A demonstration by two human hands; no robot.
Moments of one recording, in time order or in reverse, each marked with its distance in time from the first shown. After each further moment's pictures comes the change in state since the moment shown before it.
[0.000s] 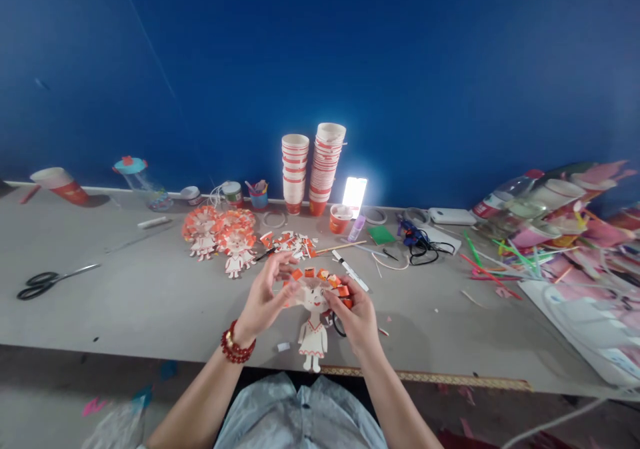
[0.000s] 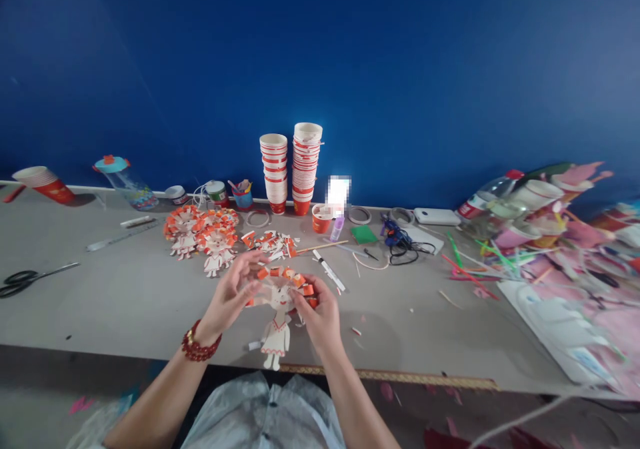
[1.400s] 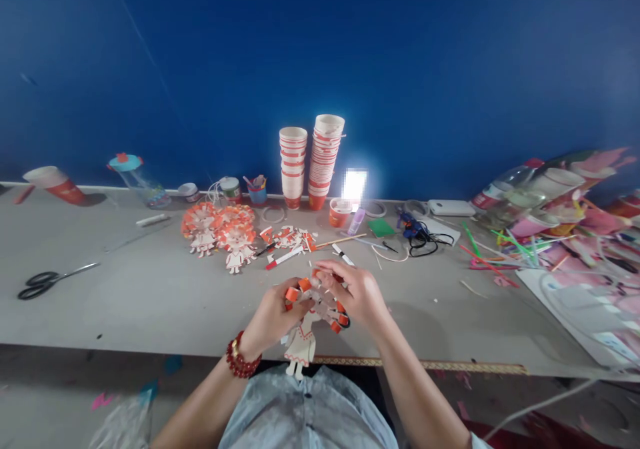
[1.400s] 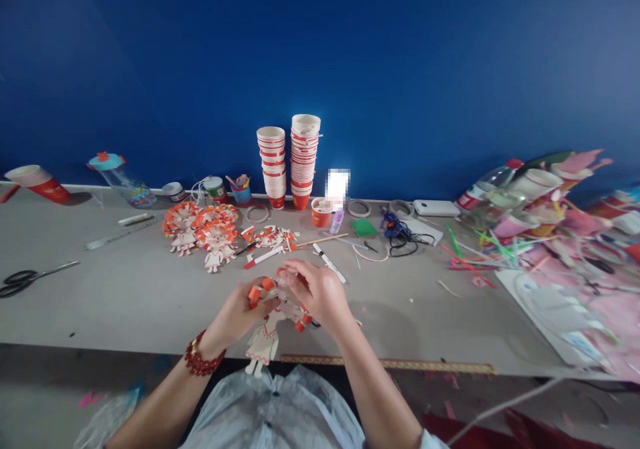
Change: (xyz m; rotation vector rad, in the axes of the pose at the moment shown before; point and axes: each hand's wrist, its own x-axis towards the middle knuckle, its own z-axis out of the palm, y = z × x) left_hand -0.025 -0.006 0.016 0.167 -0.197 -0.272; right_hand 0.016 -0.051 -0.004 -0.899 -0.317 -0.472
